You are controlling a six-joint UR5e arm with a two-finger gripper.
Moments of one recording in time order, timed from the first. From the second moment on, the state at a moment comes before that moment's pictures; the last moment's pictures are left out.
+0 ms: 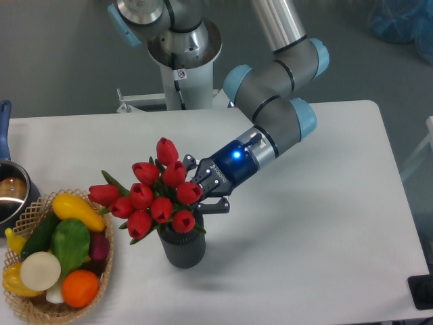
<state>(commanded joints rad) 2.63 -1.97 -1.88 -0.87 0.08 1.51</state>
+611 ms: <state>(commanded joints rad) 2.65 -2.00 -1.88 -0.87 0.08 1.57</state>
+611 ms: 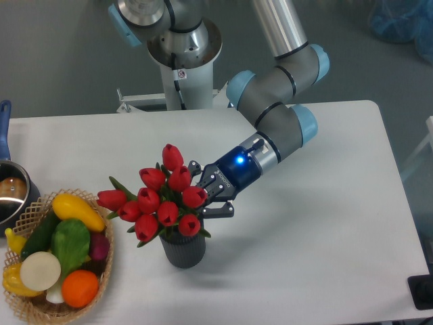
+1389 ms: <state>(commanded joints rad) 2.65 -2.04 -1.89 -0.87 0.08 1.61</state>
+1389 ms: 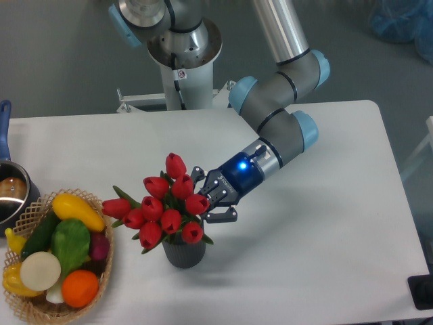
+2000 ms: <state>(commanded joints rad) 2.65 -2.04 -1.90 -0.87 0.08 1.62</state>
